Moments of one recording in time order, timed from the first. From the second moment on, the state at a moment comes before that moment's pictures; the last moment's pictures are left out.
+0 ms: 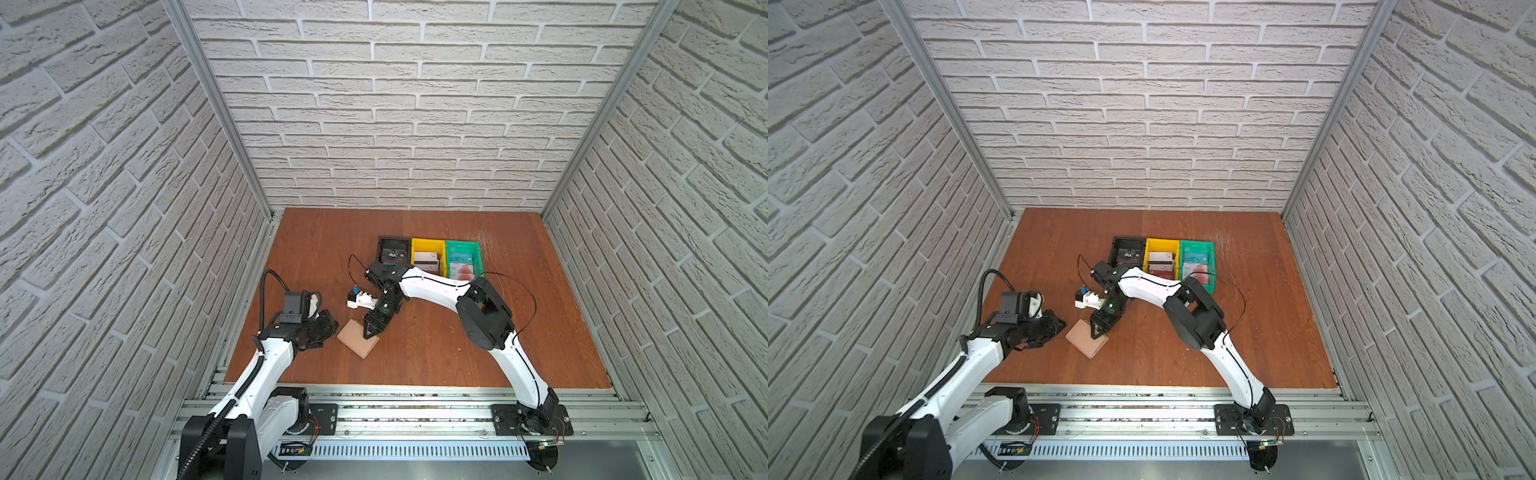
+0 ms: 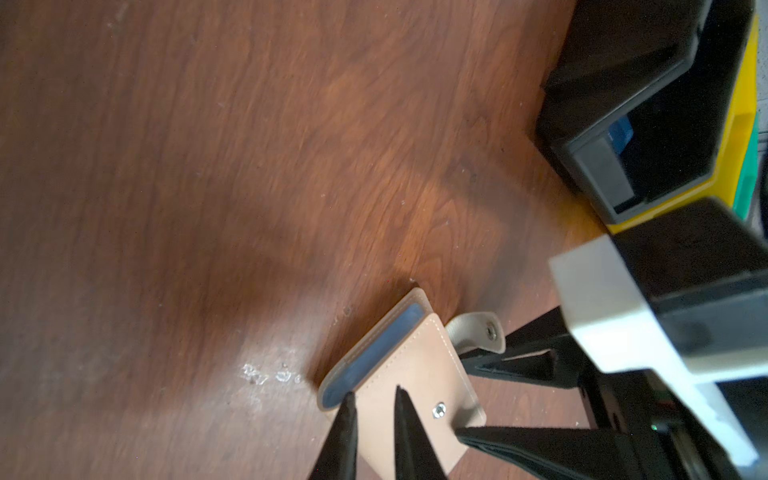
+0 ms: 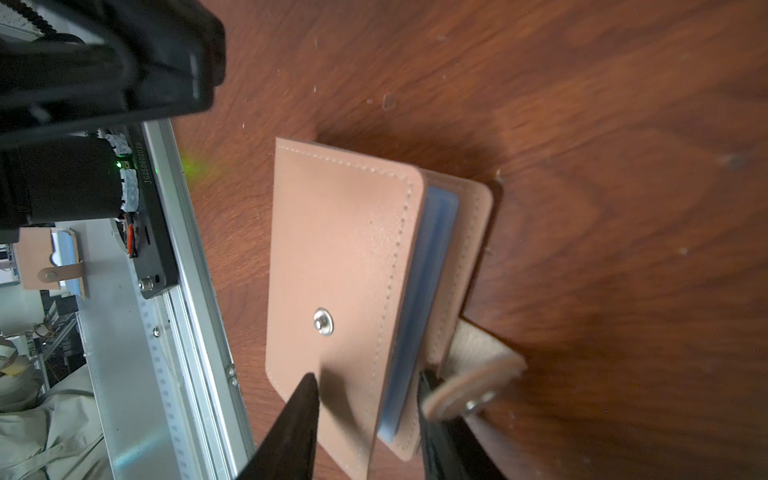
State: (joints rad) left arm -0.07 0.97 0.46 -0.50 0.36 -0.60; right arm 0.81 2.35 1.87 -0.96 -0.63 -0.15
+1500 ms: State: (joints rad) left arm -0.07 1.01 0.46 -0.47 0.37 -0.60; right arm 0.75 2.23 1.80 -0.87 -0.56 -0.06
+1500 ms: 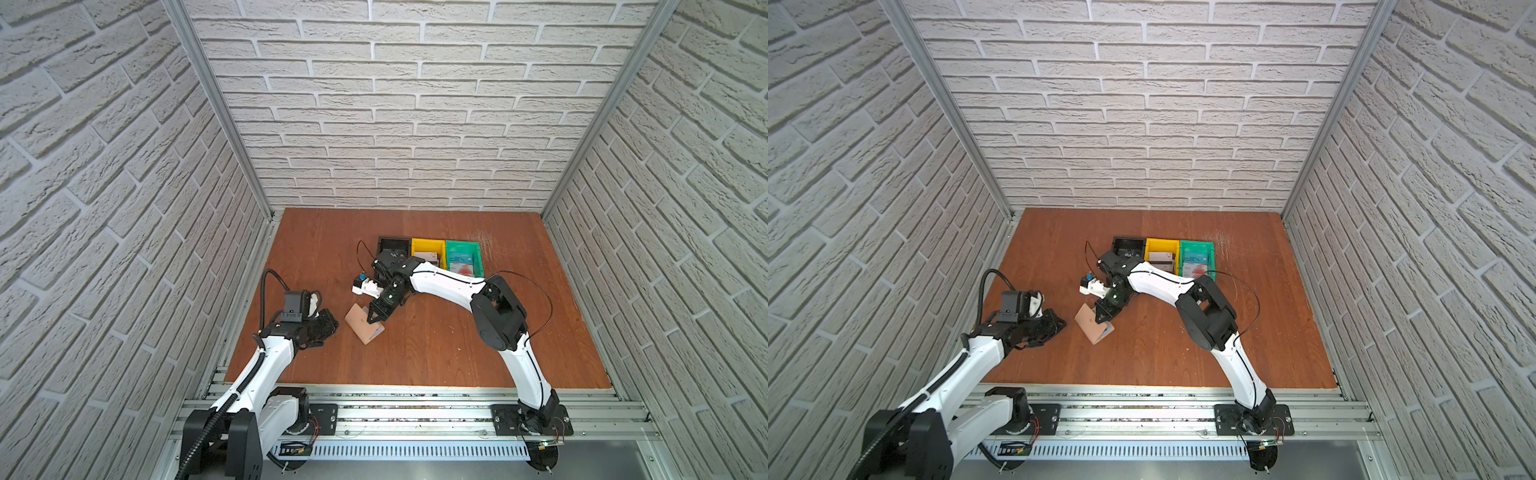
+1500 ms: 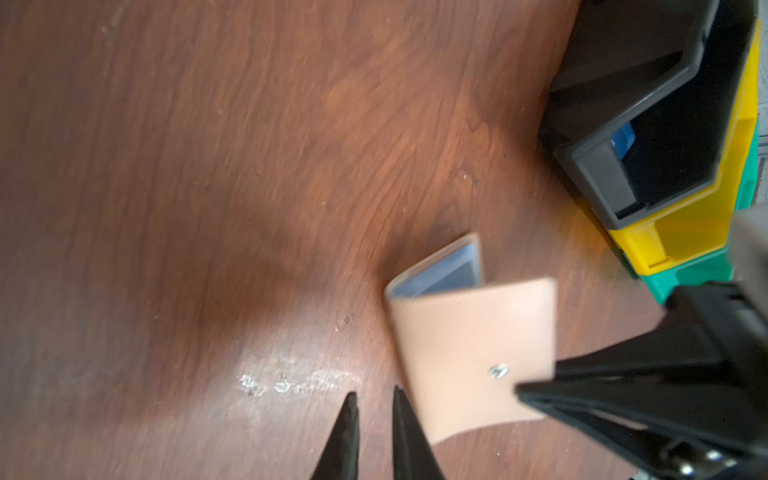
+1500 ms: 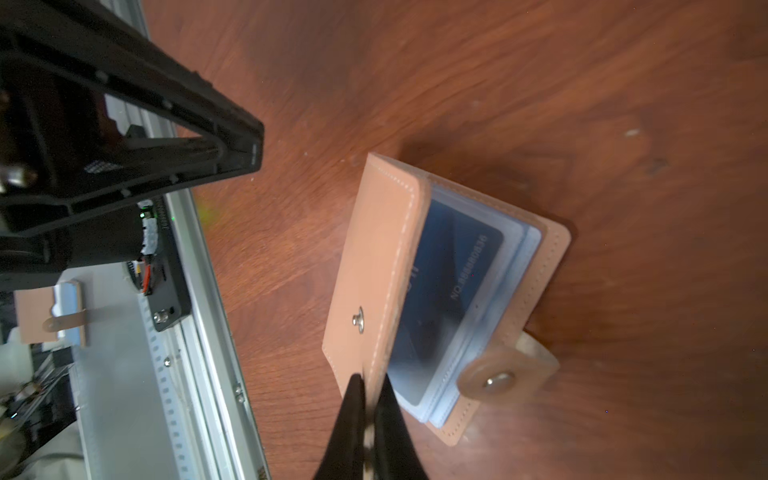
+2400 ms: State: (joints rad) left arm -0.06 0.98 0.46 -0.47 0.37 -0.62; right arm 0.84 2.25 1.89 -0.93 -0.50 -0.08
